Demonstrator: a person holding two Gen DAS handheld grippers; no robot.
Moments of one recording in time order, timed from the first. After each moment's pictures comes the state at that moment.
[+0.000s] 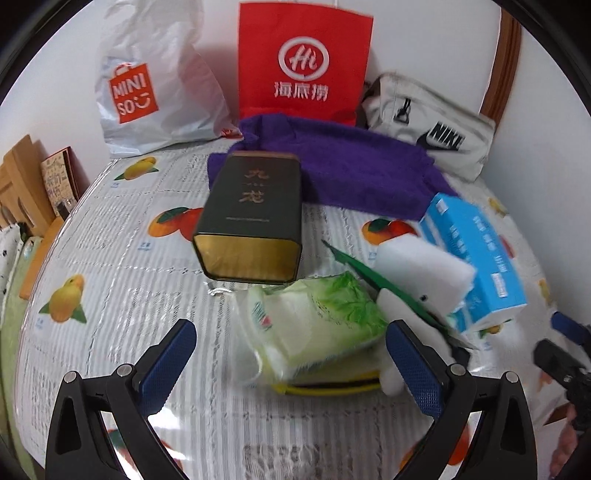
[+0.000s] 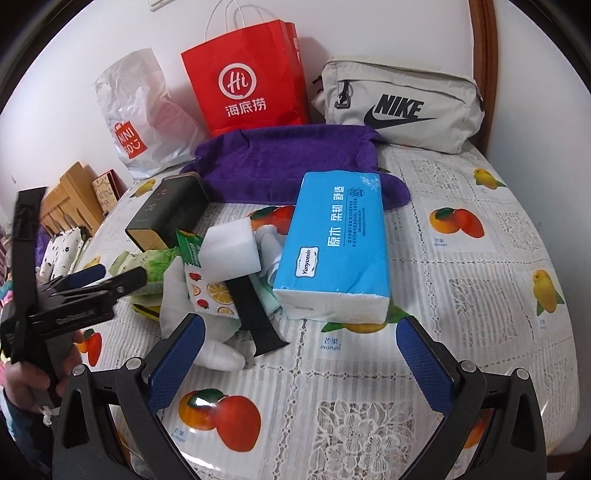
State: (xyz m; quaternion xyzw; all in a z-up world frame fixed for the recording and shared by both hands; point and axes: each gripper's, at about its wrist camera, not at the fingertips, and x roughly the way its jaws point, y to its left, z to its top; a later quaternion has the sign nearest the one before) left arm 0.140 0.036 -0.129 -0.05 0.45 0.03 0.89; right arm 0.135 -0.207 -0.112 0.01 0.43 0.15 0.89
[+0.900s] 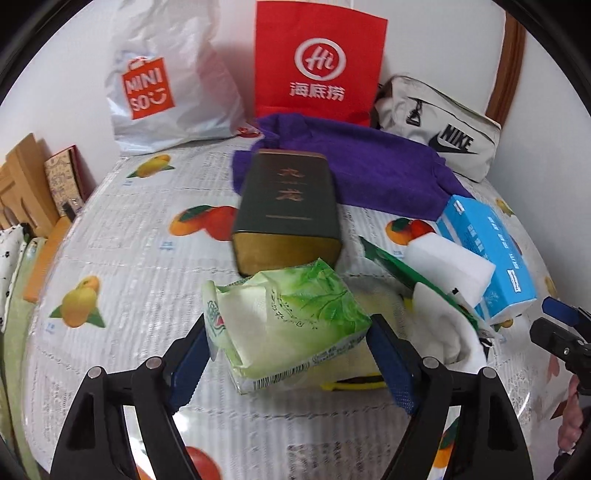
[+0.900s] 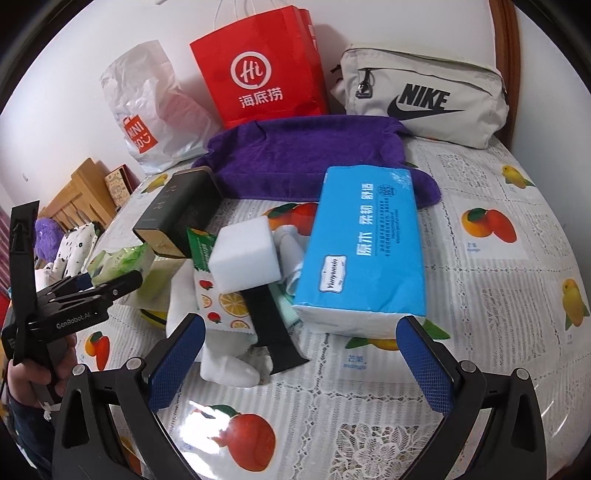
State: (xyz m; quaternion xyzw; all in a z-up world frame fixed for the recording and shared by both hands) left arm 0.128 0.071 -0.128 -0.06 0.44 0.04 0.89; right arm 0.153 -0.193 -0.121 0.02 0.44 0.19 0.88
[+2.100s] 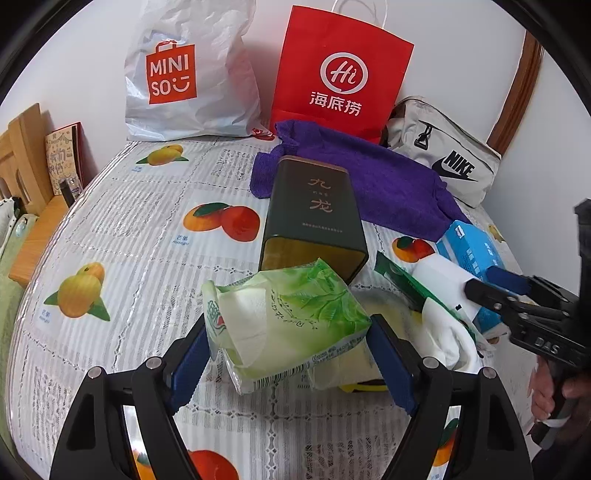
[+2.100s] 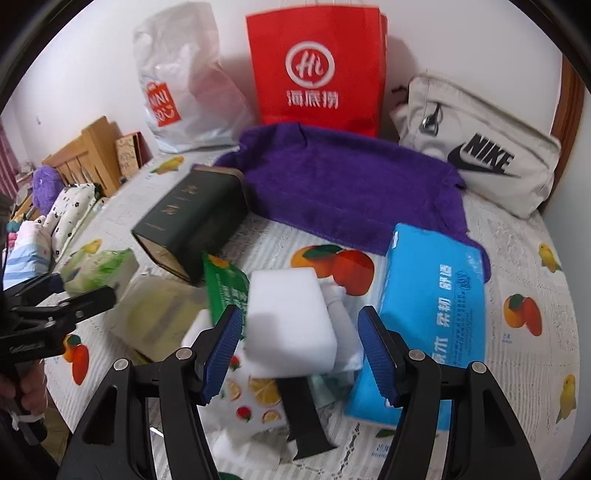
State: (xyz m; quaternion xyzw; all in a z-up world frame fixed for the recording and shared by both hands) left arm 0.125 0.103 -0.129 -0.12 0.43 0.02 0.90; right arm 0.204 -0.120 -0.124 -0.08 0.42 0.22 0.87
